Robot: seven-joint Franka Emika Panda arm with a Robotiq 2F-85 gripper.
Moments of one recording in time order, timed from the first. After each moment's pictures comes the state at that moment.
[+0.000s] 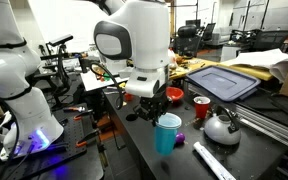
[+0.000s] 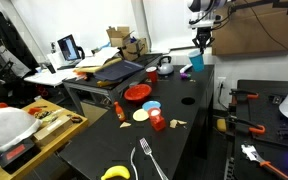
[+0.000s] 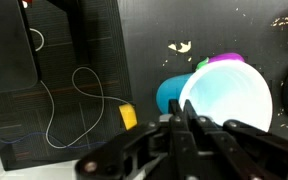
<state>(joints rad) -0.38 0.13 -0.40 -2.30 0.29 2.39 0.73</state>
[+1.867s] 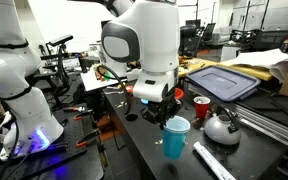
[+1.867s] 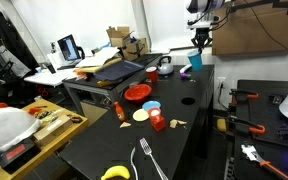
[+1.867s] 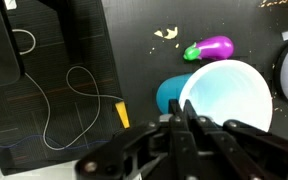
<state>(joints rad) -0.40 0.21 -0.40 -2.22 0.34 2.39 0.73</state>
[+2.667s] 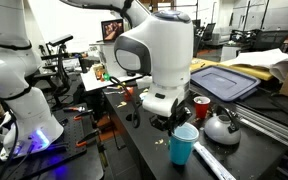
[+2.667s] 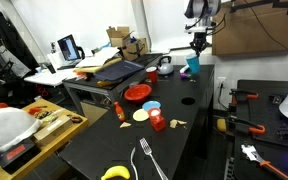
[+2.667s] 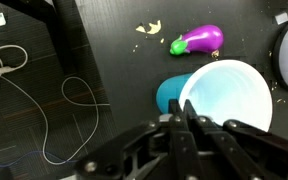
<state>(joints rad) -0.42 0.33 -0.39 -2.13 0.46 2.39 0.73</state>
